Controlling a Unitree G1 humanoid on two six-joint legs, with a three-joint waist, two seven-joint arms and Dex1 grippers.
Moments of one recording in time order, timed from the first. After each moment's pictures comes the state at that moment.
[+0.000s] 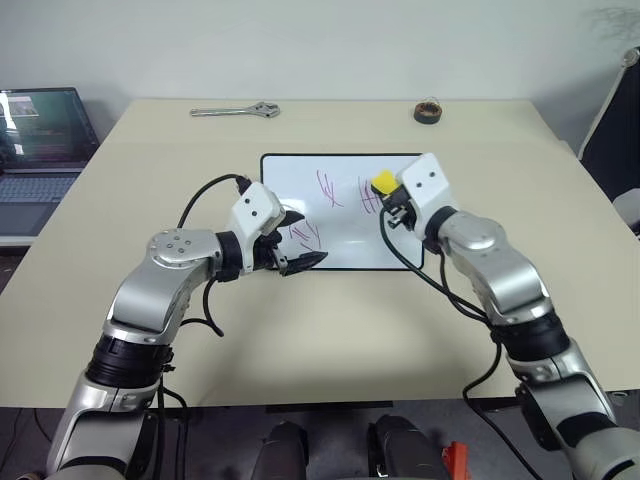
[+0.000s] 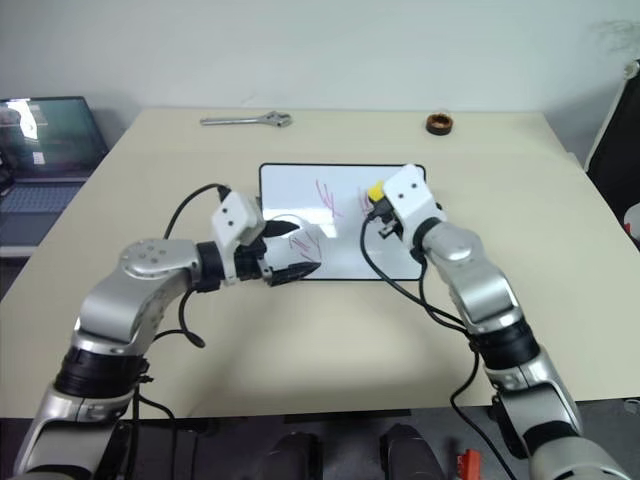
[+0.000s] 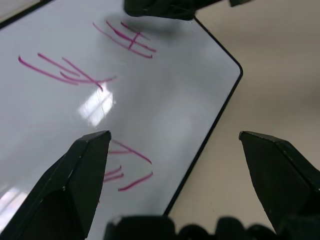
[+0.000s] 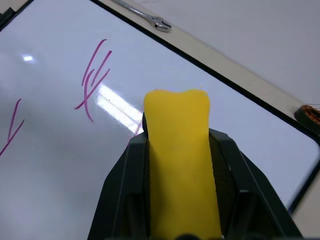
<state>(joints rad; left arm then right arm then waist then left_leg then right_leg) -0.51 0.67 -0.08 -0.21 -0.32 0.62 -0.88 -0.79 -0.33 0.27 0.06 0.05 0.57 0.29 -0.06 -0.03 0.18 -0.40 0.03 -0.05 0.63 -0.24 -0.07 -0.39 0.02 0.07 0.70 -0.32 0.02</state>
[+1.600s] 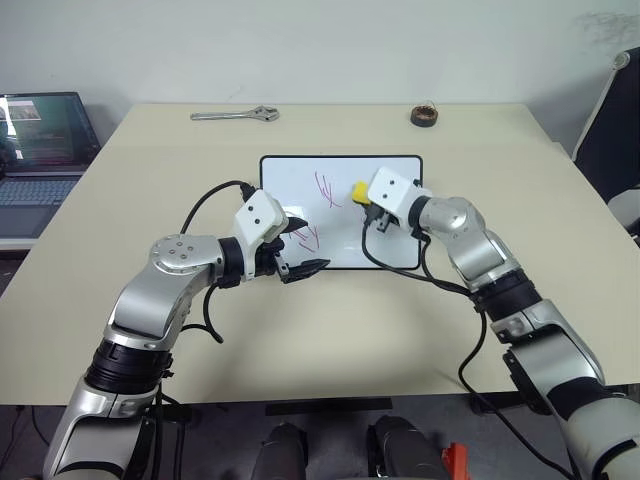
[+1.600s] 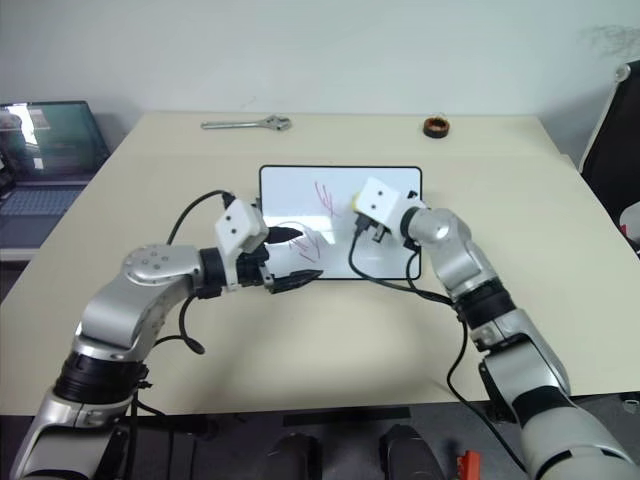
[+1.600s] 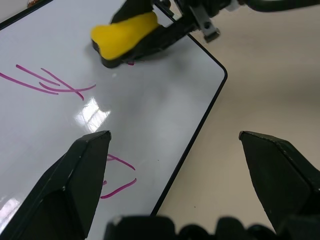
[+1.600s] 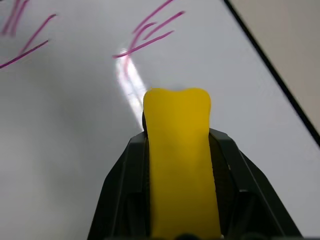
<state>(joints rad) -0.51 0.66 -0.10 -0.20 -0.32 0.58 -0.88 -0.89 -0.40 0.39 0.37 -0.24 0.23 0.64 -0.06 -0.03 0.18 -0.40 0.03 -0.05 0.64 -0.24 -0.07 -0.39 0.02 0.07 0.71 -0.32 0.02</state>
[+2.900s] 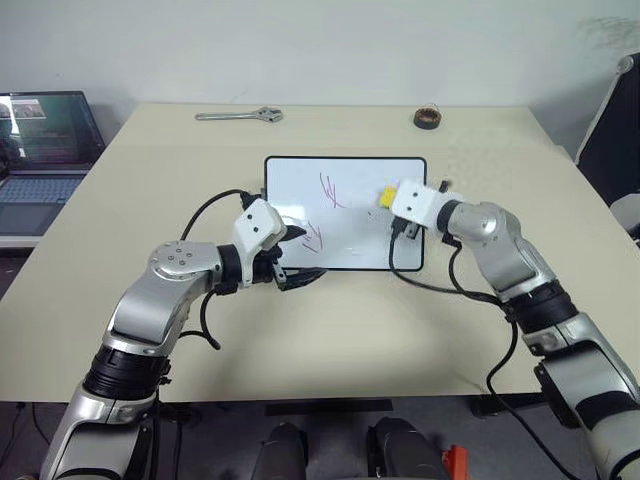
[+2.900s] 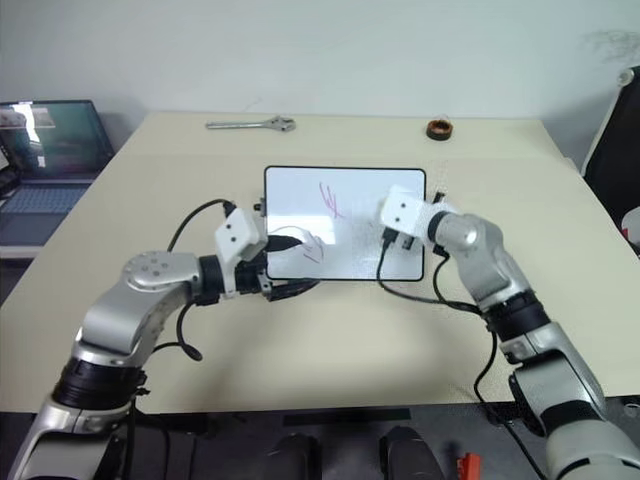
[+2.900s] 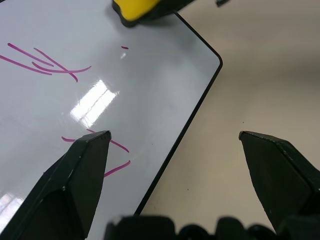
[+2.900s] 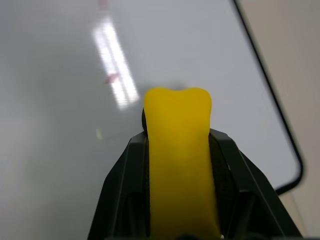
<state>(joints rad) -0.47 0.67 -0.10 -0.20 -0.31 0.57 -0.90 -0.79 -0.52 0.40 0.23 -0.34 0.22 0.70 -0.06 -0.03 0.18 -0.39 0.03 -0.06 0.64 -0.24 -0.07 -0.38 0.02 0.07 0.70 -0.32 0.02</state>
